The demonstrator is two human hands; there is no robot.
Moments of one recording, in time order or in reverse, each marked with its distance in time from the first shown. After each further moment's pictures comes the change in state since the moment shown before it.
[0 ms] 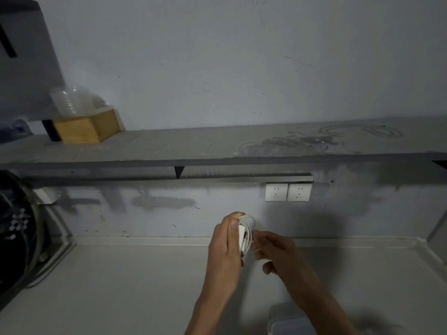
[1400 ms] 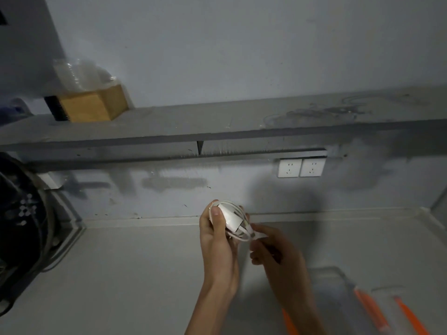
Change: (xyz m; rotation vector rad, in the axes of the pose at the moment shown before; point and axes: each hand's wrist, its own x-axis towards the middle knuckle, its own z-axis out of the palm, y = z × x) left_hand -0.018 -0.021 -0.064 -0.842 0.181 -0.270; right_hand -0.033 0.060 0.086 -0.087 0.222 -0.301
